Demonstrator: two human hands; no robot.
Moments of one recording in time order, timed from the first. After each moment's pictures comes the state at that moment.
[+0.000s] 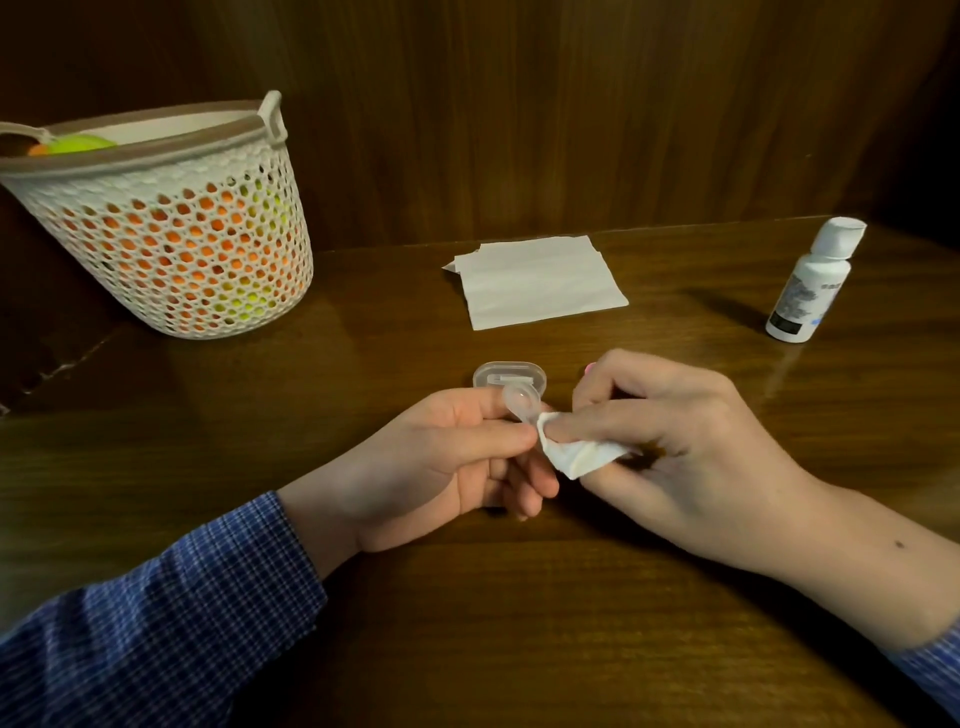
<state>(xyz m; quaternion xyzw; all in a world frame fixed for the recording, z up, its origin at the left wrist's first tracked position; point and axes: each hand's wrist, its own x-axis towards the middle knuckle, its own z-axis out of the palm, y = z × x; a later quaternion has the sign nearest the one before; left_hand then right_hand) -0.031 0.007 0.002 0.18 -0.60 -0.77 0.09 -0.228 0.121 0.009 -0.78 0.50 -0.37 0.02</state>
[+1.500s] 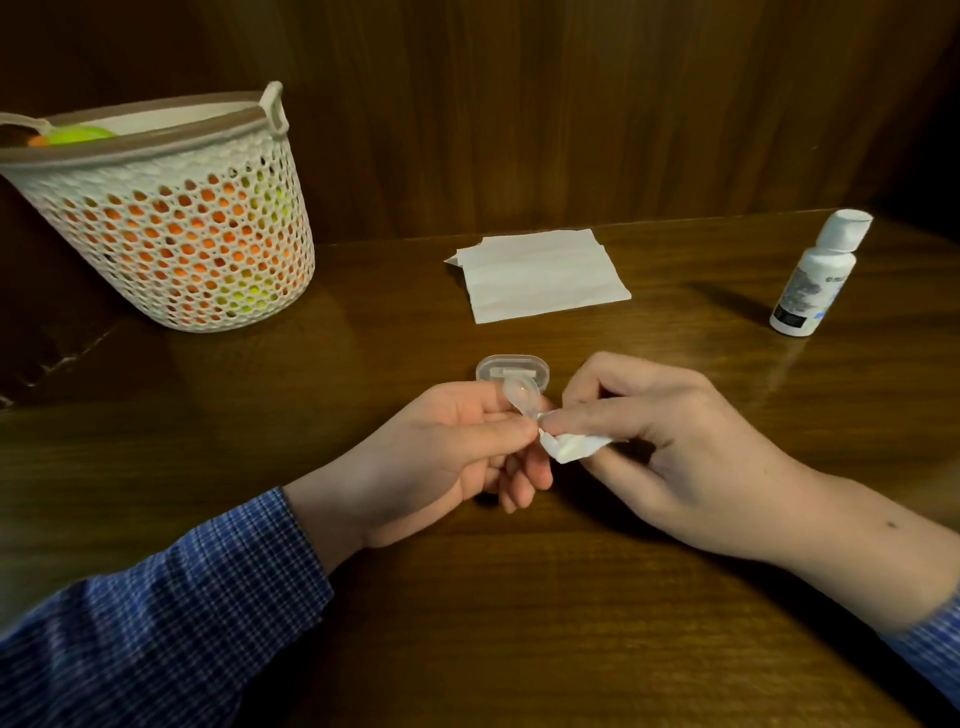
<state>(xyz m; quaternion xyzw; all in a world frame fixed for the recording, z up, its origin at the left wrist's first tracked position) -0.030 0.011 0.003 0.22 -0.64 -0.73 0.11 -0.228 0.117 0.005 -0.79 0.51 -0.33 0.07</state>
